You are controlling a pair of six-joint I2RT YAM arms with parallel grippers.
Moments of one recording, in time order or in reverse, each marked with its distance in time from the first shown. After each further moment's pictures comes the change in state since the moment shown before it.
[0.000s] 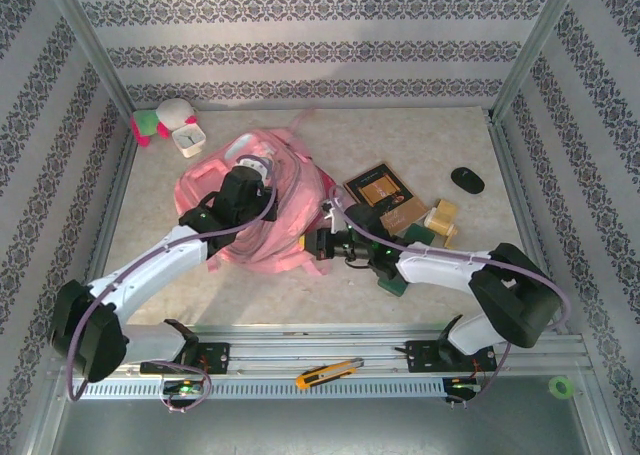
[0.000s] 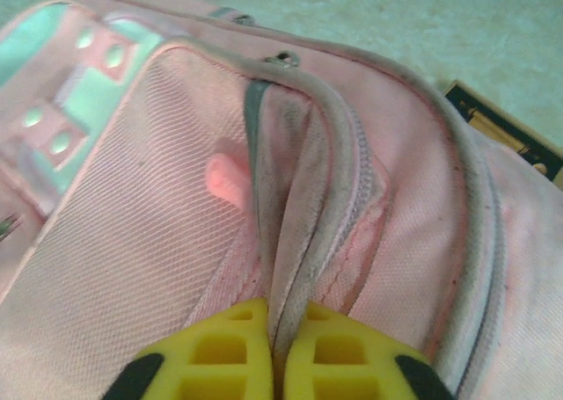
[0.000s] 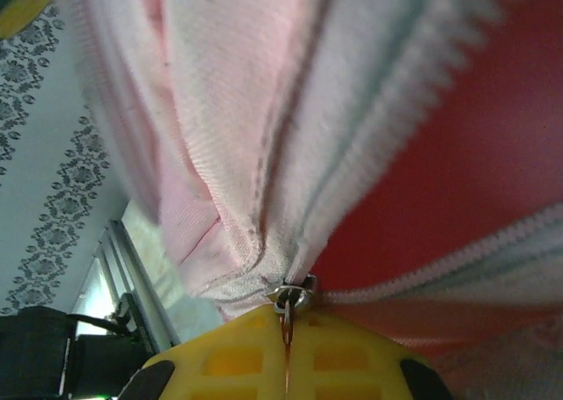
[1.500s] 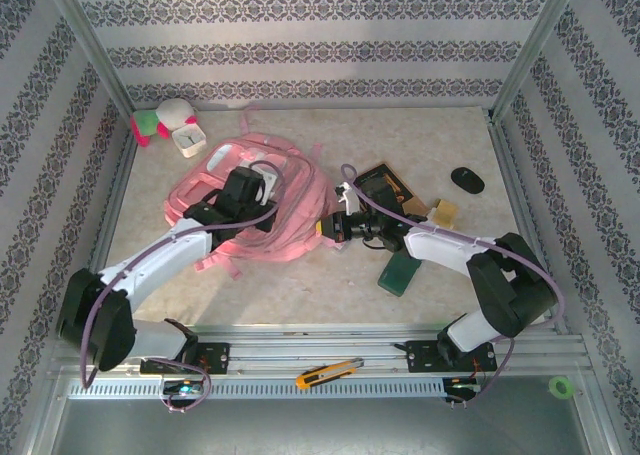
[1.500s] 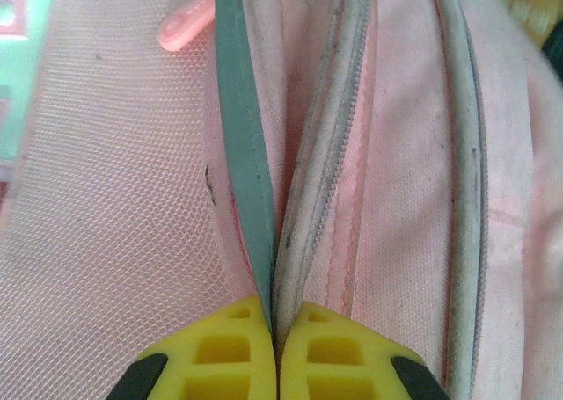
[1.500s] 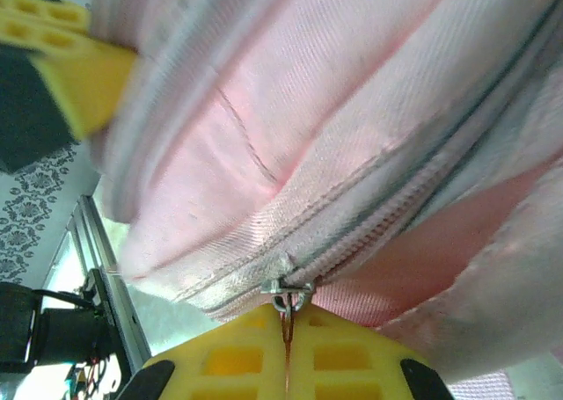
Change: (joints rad) left arm 0.049 0.068 0.022 -0.109 0.101 0.179; right arm -0.188 0.055 0.115 -0.199 -0.209 -0.218
